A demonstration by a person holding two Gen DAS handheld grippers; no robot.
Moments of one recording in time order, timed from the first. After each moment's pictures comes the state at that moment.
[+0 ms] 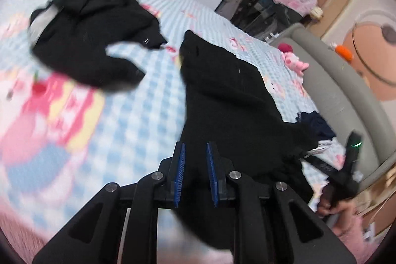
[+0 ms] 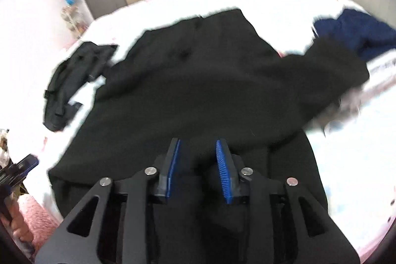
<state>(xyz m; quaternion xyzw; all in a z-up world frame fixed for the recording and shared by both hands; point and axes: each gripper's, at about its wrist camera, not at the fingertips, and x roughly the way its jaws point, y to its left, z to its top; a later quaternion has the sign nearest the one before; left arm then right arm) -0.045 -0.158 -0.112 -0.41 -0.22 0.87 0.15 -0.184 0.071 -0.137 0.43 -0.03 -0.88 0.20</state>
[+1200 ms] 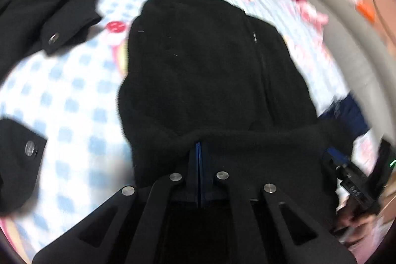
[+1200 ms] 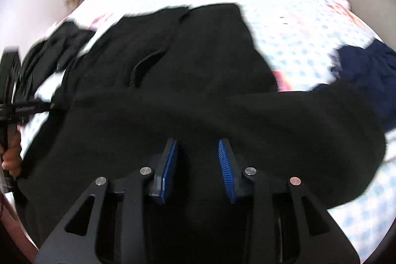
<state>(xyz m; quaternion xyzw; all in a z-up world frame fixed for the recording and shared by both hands) -0.228 -0.103 -0.136 -0.51 -0.17 0.83 0.18 -0.279 0.078 -0.166 0.44 0.05 -0.88 0.18</state>
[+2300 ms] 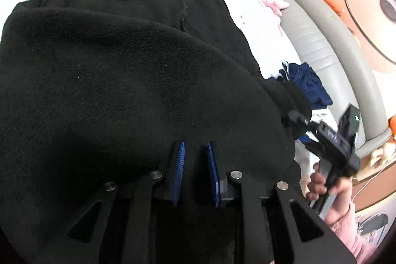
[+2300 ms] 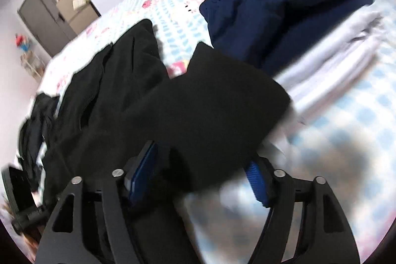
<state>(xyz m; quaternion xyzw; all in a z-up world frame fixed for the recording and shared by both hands) -0.125 -0.008 -0.141 -0.51 -0.21 0.78 0.28 -0.284 0.206 -0.190 0.47 -0.15 -0.87 0.07</state>
